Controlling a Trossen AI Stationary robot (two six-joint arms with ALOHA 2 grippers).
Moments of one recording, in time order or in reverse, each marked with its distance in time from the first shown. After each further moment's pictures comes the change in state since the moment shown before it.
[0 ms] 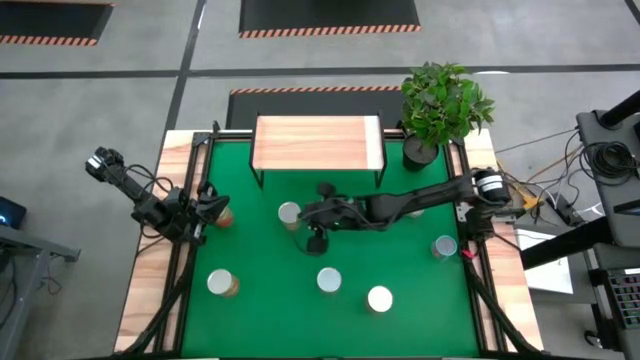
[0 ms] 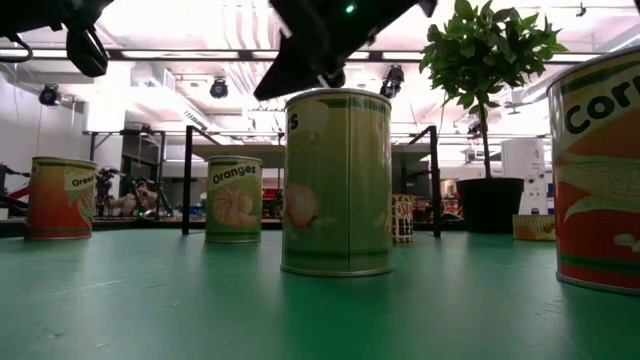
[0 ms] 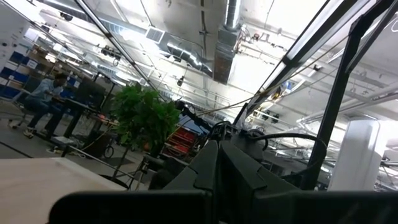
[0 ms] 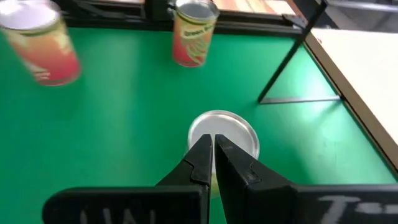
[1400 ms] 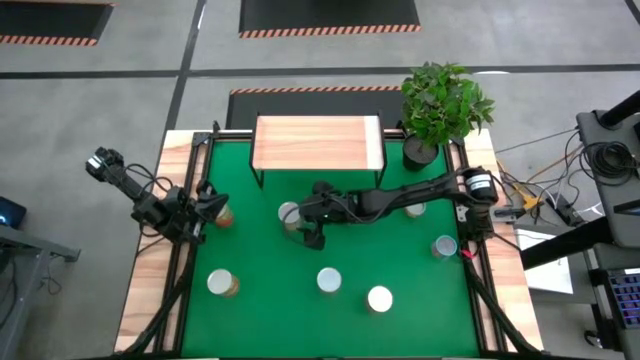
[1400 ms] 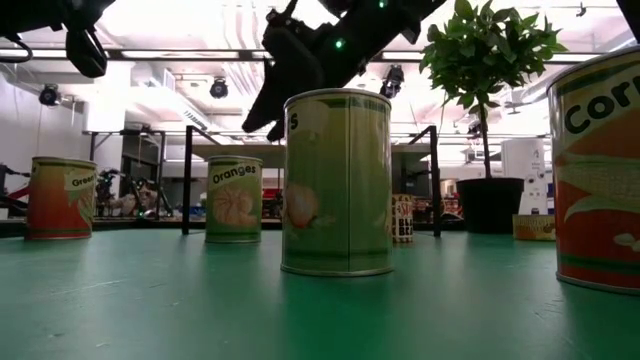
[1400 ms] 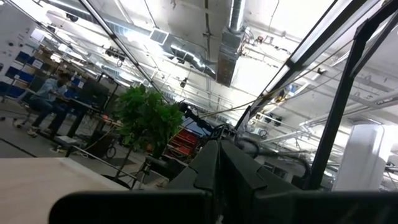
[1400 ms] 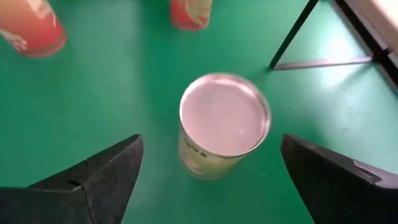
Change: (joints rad) left arm 0.000 -0.006 0.000 0.017 -0.016 0.004; right arm -0.055 0.073 0.031 -0.070 -0.105 0.043
